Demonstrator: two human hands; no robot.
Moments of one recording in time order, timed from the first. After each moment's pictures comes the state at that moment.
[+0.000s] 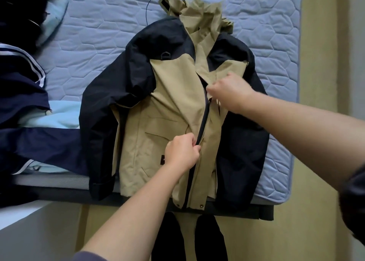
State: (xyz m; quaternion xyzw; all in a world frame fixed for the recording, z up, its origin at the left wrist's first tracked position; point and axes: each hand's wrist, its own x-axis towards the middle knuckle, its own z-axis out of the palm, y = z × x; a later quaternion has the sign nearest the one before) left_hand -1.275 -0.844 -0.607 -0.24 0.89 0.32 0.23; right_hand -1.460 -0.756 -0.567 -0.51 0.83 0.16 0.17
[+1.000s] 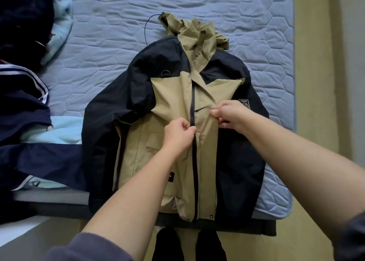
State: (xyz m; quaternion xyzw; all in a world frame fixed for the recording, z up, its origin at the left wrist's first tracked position) left_hand -1.344 -0.871 -0.606 -0.34 0.81 0.45 0.15; right_hand -1.448 -0.747 -0.581 0.18 0.75 -0.47 0.44
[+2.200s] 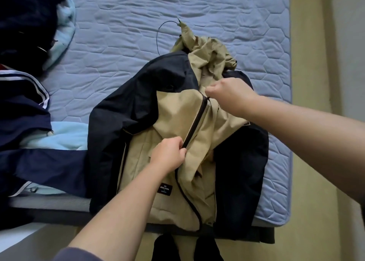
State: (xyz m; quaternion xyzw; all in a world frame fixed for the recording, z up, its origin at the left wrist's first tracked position) left_hand -1.314 -0.894 -0.599 -0.20 0.90 0.28 0.27; right_hand -1.500 -0.765 -0.535 -0.50 0.86 0.08 0.11
